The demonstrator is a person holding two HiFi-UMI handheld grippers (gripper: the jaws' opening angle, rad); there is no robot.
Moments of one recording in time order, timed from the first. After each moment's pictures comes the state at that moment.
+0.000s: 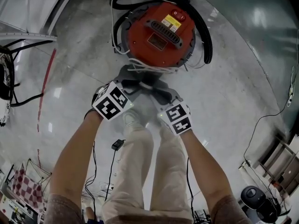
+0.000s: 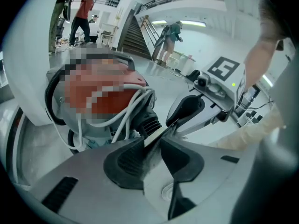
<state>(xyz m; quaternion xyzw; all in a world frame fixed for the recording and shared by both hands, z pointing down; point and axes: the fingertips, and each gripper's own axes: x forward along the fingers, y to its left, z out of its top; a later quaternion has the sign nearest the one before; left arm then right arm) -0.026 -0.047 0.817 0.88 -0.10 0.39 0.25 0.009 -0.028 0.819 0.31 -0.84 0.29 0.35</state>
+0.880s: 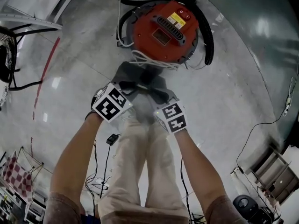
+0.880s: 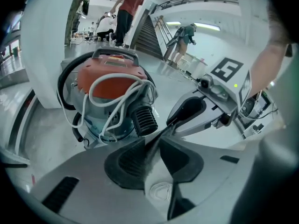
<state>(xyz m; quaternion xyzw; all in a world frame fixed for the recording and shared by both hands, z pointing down) -0.041 -0.016 0.814 0.85 -0.16 0.39 0.30 0.002 -0.003 0.820 0.29 -0.83 0.32 0.36</state>
